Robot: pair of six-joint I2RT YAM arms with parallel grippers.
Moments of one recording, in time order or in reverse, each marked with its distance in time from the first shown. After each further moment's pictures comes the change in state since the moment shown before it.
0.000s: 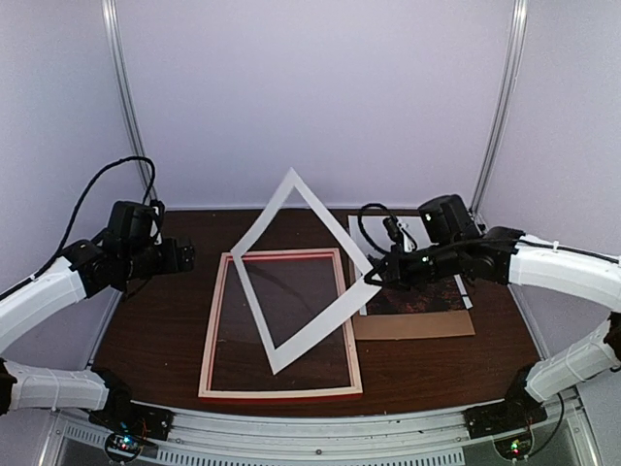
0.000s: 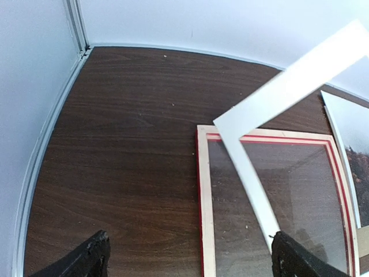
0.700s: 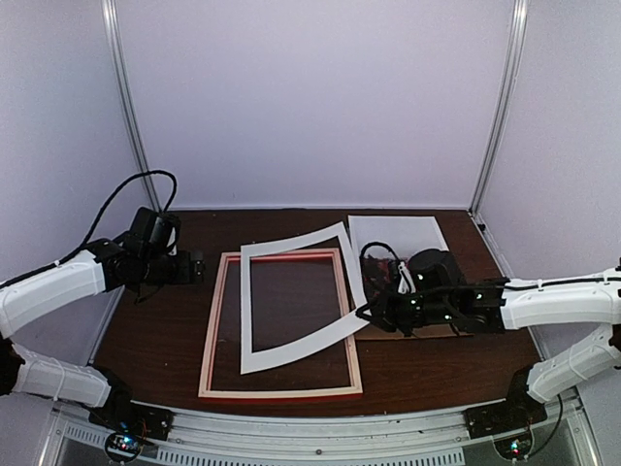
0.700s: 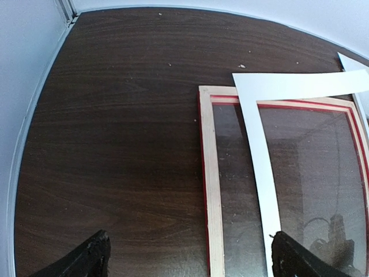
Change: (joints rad) left arm 0.000 0.150 -0.009 0.000 0.035 0.008; right arm 0.180 -0.029 -0.378 0.391 0.221 0.488
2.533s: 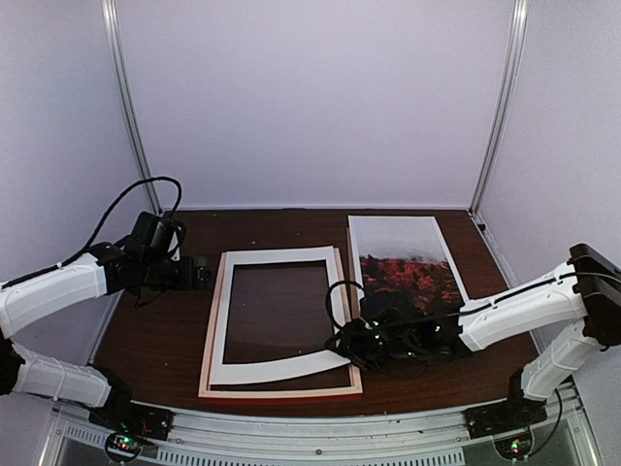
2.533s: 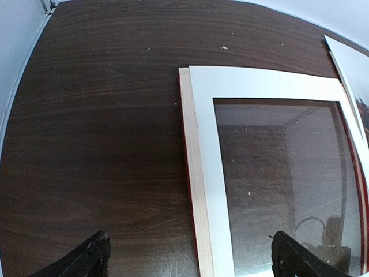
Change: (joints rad) left arm 0.000 0.002 -0.032 0.015 0.089 0.016; right arm 0.234 0.258 0.025 0.117 0.178 0.232
